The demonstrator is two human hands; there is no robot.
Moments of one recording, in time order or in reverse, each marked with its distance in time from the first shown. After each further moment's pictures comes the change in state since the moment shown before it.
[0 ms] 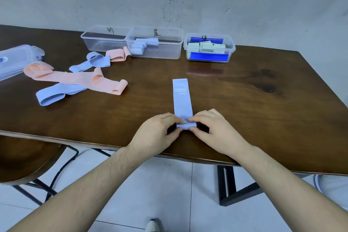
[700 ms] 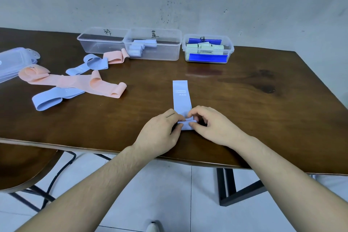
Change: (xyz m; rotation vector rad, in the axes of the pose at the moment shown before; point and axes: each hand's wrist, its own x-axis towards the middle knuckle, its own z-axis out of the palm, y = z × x) left_hand 0.014 -0.002 0.005 0.028 -0.020 -0.025; right_hand 0.024 -0.002 -0.007 0.142 -0.102 0.100
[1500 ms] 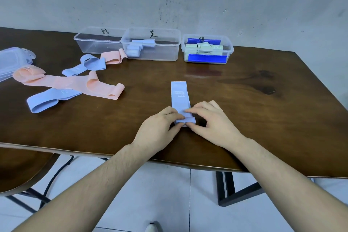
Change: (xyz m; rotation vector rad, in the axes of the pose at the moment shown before) left_hand 0.012 -0.004 -0.002 -0.012 -0.004 -0.073; right_hand 0.005 0.007 0.003 -0.175 0.170 -0.106
